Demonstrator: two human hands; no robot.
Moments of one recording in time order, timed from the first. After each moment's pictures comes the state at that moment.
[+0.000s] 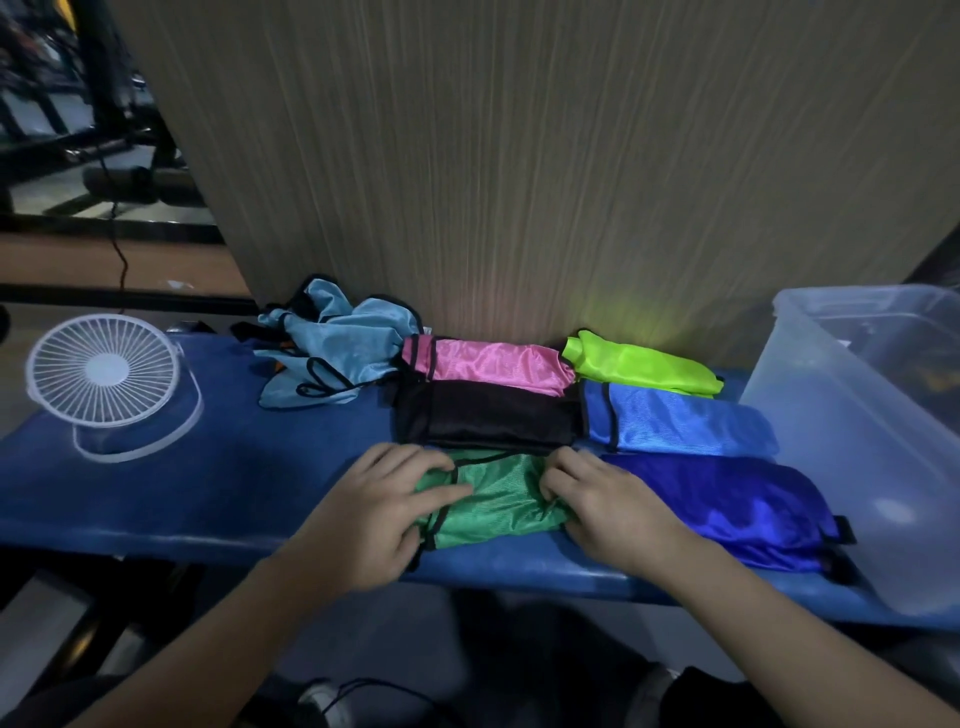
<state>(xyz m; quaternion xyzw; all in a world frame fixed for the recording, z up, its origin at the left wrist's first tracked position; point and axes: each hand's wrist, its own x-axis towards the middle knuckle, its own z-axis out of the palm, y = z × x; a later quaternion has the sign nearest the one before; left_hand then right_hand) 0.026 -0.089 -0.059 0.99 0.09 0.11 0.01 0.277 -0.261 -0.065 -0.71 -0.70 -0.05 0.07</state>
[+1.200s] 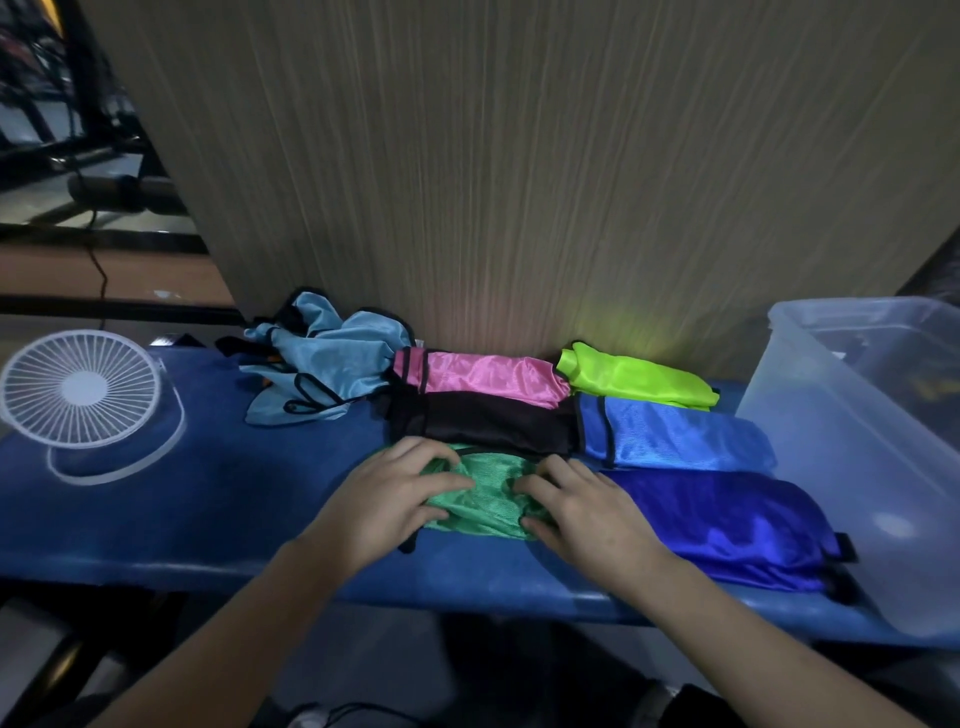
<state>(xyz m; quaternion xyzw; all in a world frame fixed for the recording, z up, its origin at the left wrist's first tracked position) 0.066 -0.055 -0.077 0.98 0.09 0.18 0.07 0.270 -0.245 -0.080 -0.75 -0.64 -0.09 0.11</state>
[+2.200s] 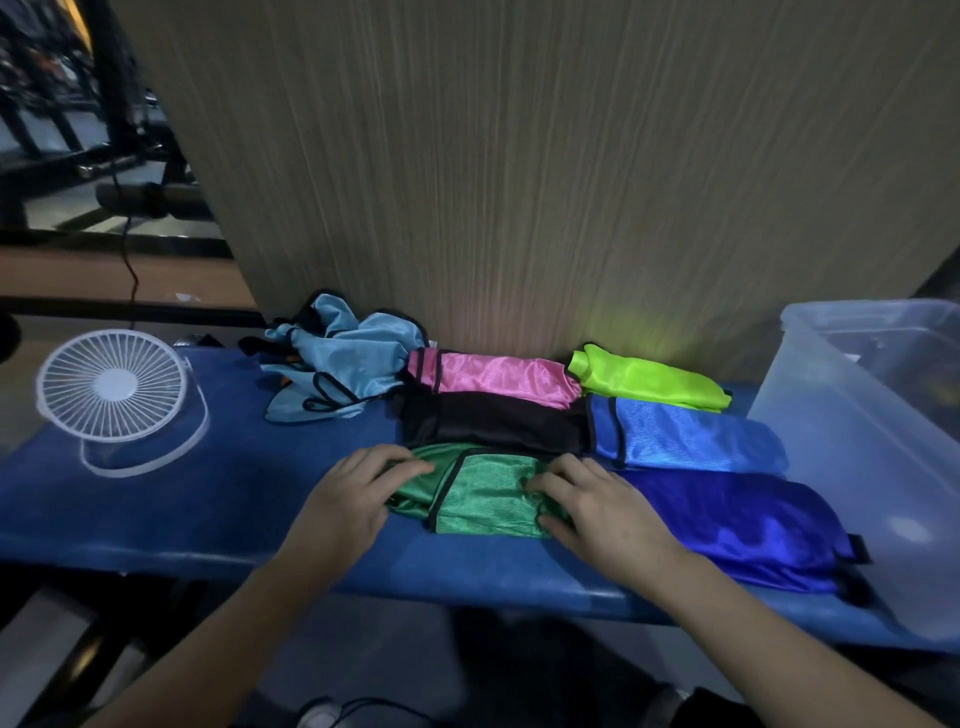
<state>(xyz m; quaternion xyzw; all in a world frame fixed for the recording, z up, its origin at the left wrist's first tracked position) 0.023 -0.046 -0.096 0.95 0.20 0.23 0.05 0.274 -0.246 -0.077 -0.75 -0.65 -0.05 0.11</state>
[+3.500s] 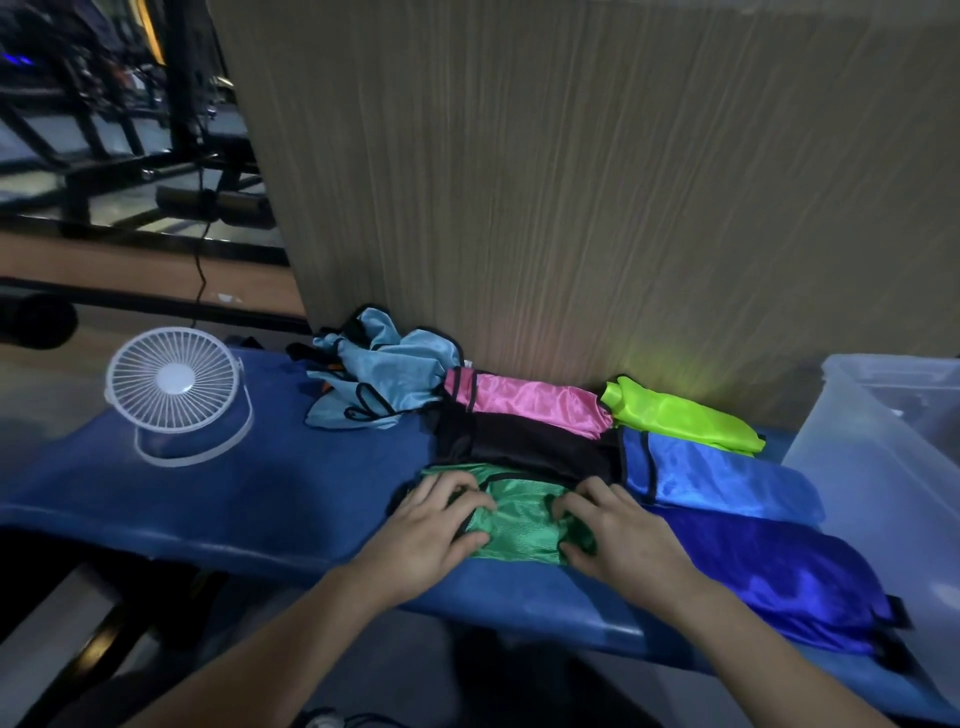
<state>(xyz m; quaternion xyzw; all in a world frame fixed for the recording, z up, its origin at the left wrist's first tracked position) 0.050 -0.071 -0.108 0.95 0.18 0.18 0.17 0.265 -0.236 -0.062 -0.78 -0.63 0.01 0.07</state>
